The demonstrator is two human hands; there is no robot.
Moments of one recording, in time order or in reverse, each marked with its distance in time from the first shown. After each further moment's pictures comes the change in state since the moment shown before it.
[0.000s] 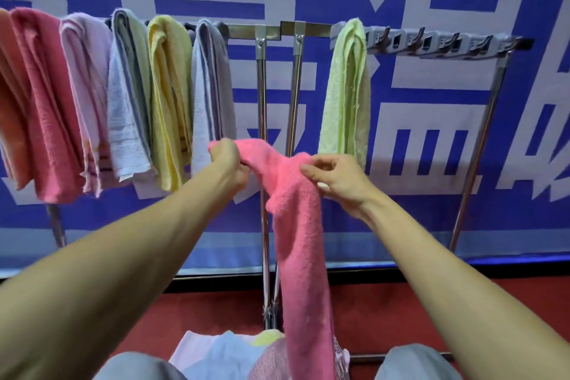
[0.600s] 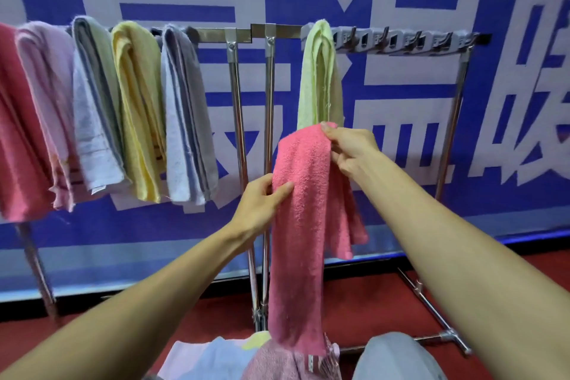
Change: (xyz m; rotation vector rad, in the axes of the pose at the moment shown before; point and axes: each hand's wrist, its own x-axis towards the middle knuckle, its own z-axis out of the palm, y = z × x) left_hand -0.059 -0.079 -0.014 0.709 -0.676 0.475; right_hand 0.021 -0.042 -0.044 0.528 0.558 0.189
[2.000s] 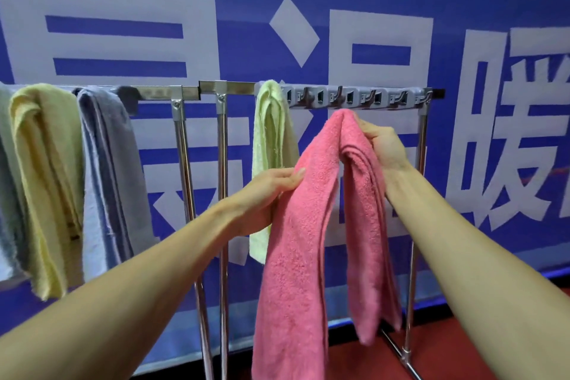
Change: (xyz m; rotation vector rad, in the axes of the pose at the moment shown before) left_hand 0.136 0.095 0.066 -0.319 -0.545 -0.176; right_hand 0.082 -0.121 -0.063 0.217 -0.413 -0.183
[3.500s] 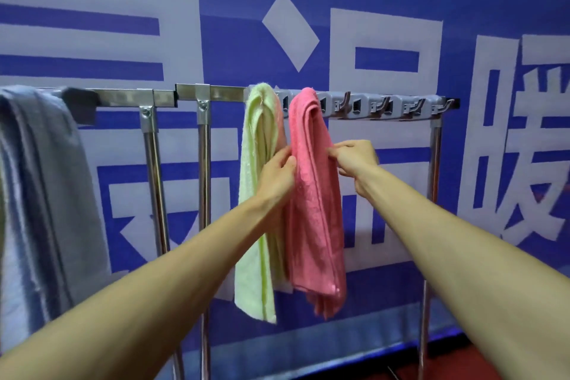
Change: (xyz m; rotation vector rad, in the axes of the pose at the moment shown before) left_hand 0.130 -0.017 -0.034 0.218 0.547 0.290; right_hand 0.119 0.043 -0.037 -0.957 0.533 -0.048
